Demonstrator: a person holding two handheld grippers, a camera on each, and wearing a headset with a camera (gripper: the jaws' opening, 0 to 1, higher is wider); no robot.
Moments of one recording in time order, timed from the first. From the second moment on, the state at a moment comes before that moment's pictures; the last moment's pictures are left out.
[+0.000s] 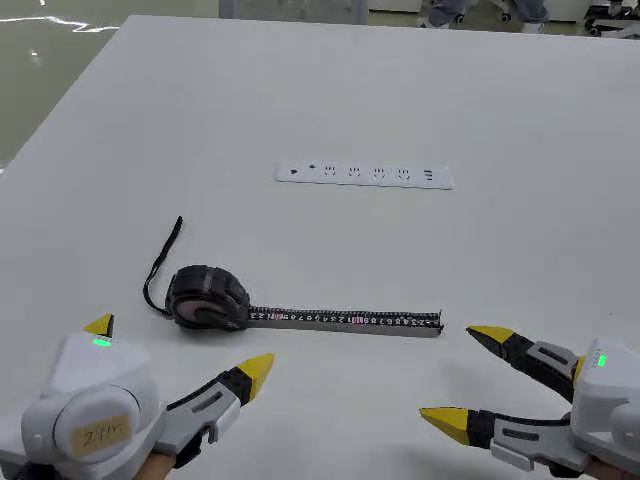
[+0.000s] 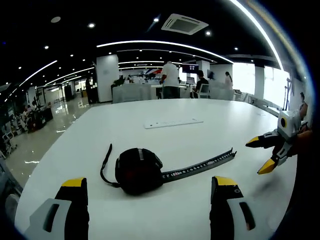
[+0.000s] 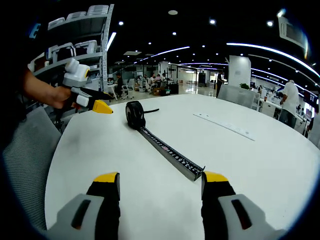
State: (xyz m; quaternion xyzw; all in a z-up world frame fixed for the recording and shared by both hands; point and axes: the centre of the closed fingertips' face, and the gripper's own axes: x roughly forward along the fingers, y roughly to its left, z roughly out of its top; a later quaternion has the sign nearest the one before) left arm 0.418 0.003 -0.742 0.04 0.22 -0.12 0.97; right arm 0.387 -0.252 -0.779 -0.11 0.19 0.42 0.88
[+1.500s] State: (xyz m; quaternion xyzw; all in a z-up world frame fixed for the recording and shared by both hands) left arm 0.474 0.007 -0.778 0.02 0.25 -0.06 0.97; right arm 0.455 -0.260 -0.810 -0.17 0.22 0.52 0.80
